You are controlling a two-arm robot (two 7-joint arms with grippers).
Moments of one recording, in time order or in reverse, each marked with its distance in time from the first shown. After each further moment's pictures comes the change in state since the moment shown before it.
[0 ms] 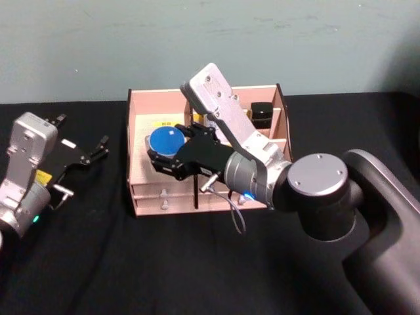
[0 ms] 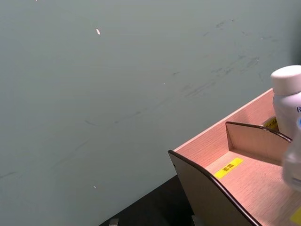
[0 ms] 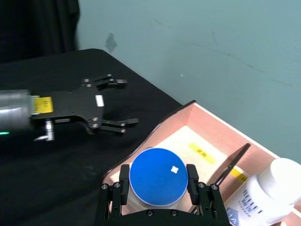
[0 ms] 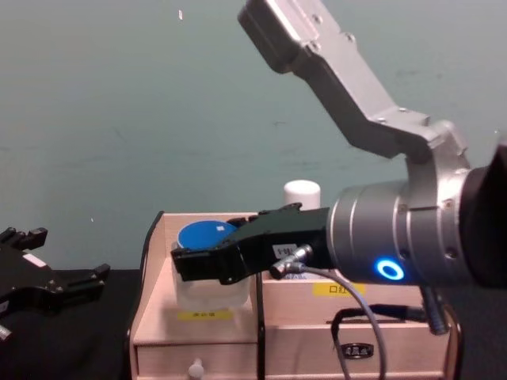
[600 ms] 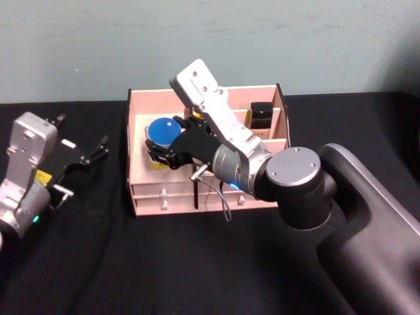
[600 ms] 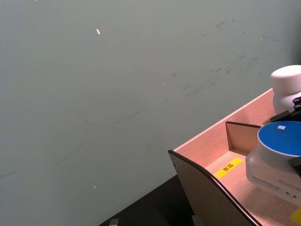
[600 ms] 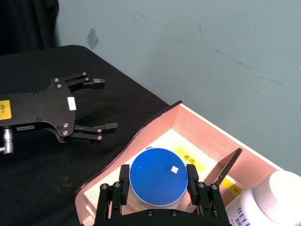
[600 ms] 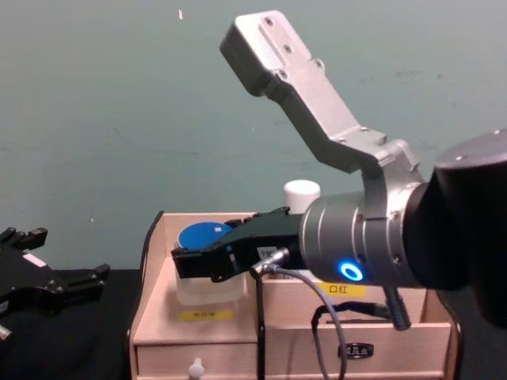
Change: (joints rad) left arm 0.000 0.000 0.000 0.000 0.000 0.000 0.000; right arm 0.058 -0.091 0.013 0.164 -0.070 -0.060 -0.031
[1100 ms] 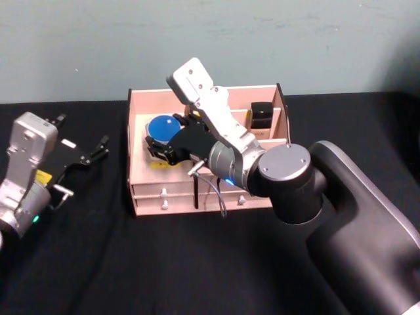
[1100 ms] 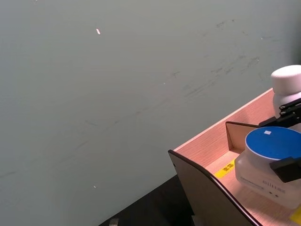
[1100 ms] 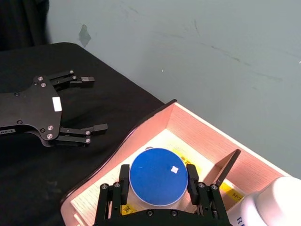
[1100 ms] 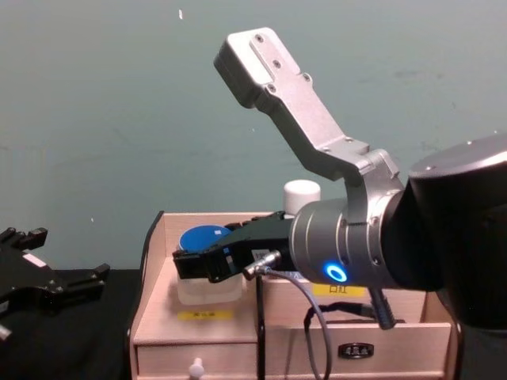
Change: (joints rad) left arm 0.000 0.000 0.000 0.000 0.000 0.000 0.000; right arm 0.024 -0.044 0.020 0.074 -0.033 -0.020 -0.001
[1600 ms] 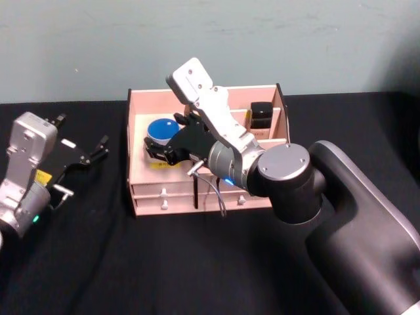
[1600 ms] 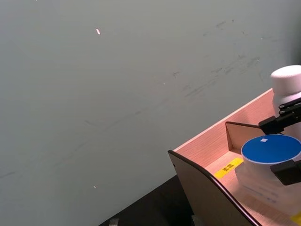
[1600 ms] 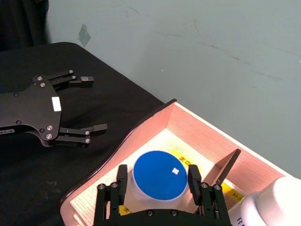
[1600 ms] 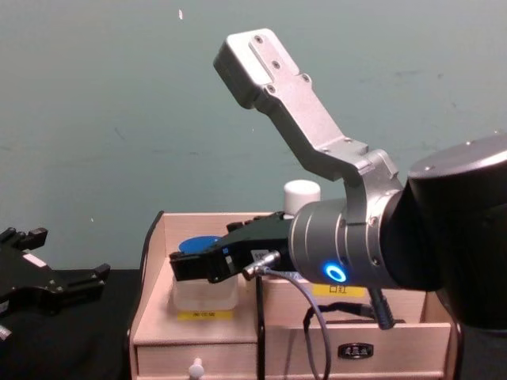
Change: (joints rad) left arm 0.000 0.000 0.000 0.000 0.000 0.000 0.000; right arm 0.001 -0.003 0.001 0.003 -0.002 0.001 0.002
